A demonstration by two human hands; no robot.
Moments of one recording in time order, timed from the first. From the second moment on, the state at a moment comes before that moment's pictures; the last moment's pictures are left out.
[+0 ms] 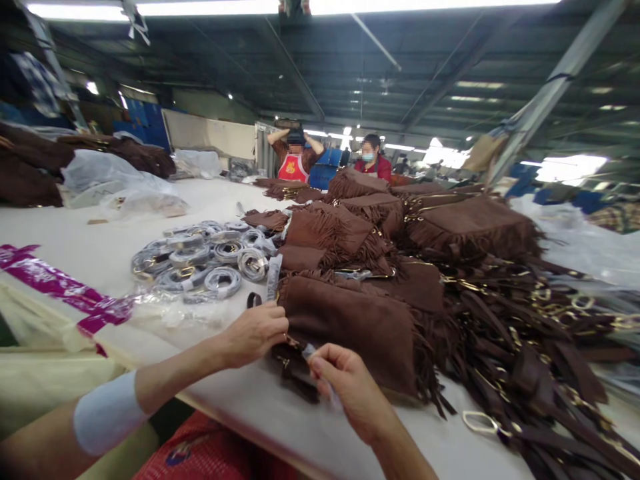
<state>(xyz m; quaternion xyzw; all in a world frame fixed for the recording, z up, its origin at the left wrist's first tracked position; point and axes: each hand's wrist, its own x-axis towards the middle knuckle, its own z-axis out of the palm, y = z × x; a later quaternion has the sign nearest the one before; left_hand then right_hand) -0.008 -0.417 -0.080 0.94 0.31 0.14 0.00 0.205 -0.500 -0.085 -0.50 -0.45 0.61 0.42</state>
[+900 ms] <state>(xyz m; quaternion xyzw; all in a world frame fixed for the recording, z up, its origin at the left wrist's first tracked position) 0.030 -0.388 -0.063 0.89 0.38 0.20 0.16 0.306 -0.561 -0.060 -0.62 -0.70 -0.10 0.33</state>
